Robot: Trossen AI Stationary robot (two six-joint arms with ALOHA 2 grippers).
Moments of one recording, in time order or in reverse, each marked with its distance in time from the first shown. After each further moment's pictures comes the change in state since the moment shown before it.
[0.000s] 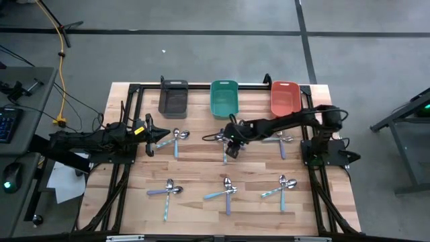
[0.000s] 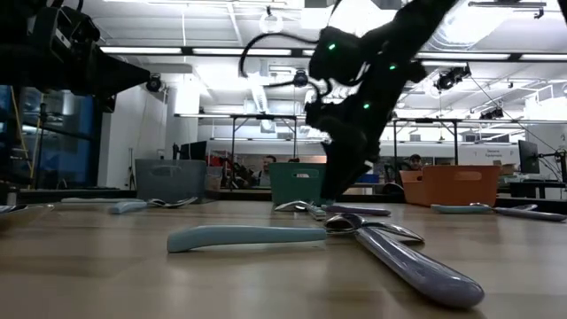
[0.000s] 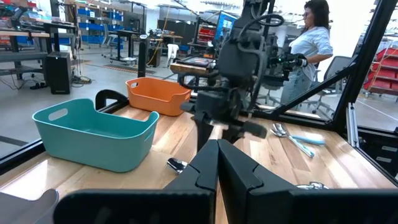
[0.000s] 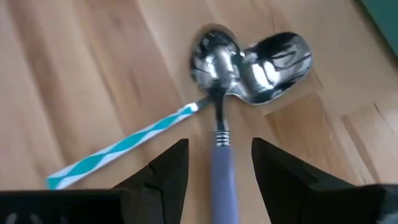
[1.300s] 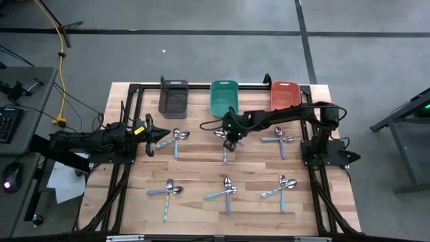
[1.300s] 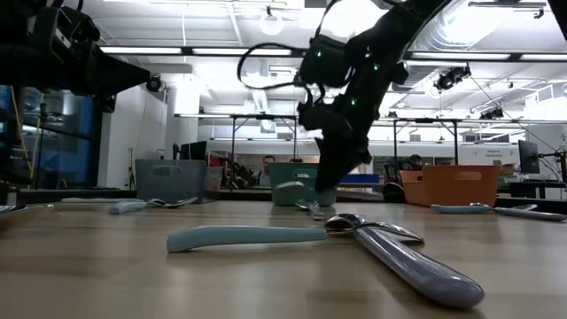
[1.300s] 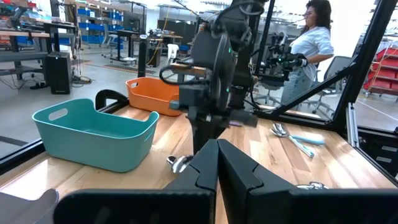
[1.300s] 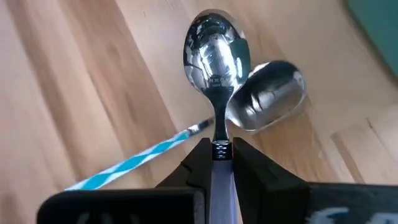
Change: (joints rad) left arm 0.000 0.000 0.000 0.000 0.000 0.000; right arm -0.094 -0.001 0.071 -0.056 -0.160 0.002
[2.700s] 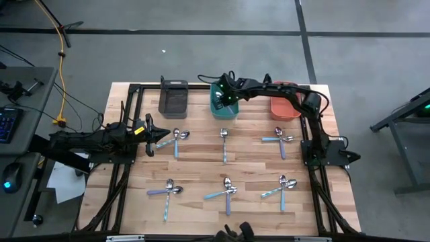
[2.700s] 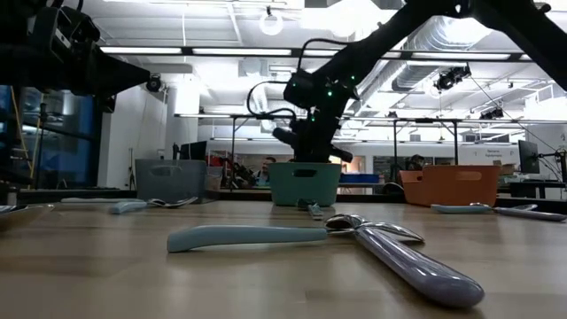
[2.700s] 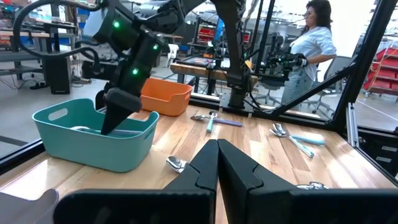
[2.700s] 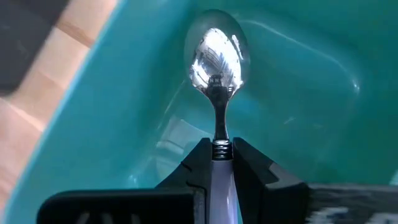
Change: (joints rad) left arm 0.000 0.000 0.000 0.000 0.000 0.000; right arm -0.341 0.269 0.437 -0.146 0.099 0.182
